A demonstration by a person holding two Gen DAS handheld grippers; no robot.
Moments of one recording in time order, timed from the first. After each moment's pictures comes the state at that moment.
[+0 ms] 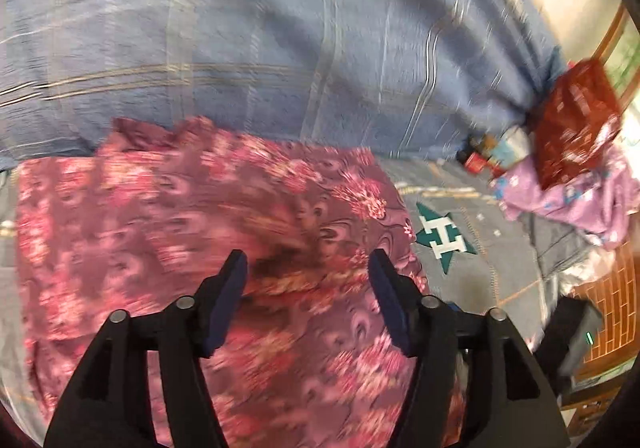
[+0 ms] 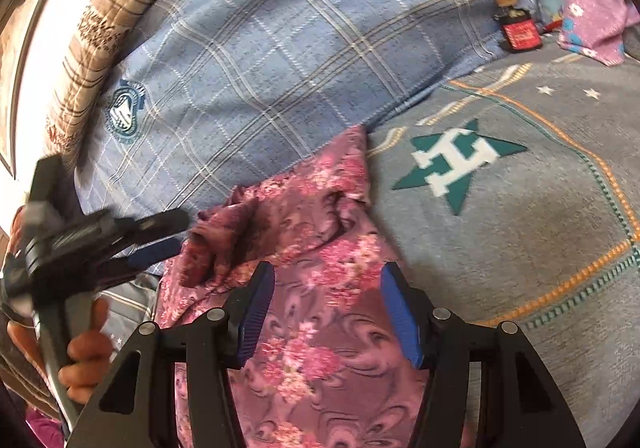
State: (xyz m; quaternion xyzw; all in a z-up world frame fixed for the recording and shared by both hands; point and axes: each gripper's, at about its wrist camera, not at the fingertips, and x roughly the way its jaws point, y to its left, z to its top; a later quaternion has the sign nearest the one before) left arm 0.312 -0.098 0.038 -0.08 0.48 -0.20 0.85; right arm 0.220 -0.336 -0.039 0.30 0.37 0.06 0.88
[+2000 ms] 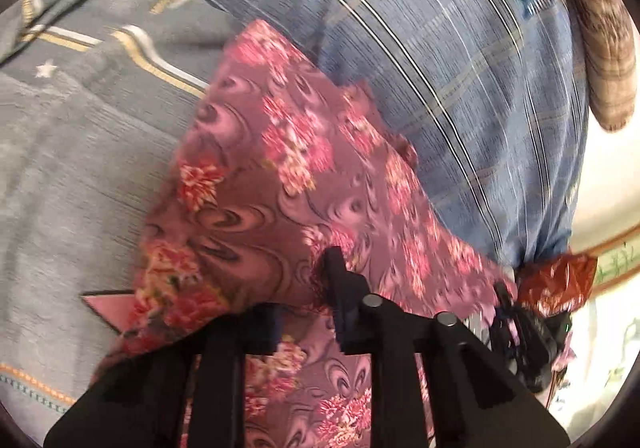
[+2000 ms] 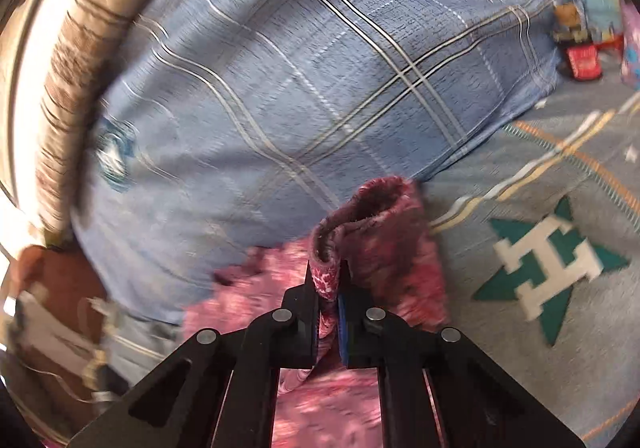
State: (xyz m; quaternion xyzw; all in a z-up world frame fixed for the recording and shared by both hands) left arm 0.306 0.099 -0.068 -0.36 0.47 -0.09 0.80; right arm 0.315 -0.330 -0.013 0.36 0.35 0.08 0.86
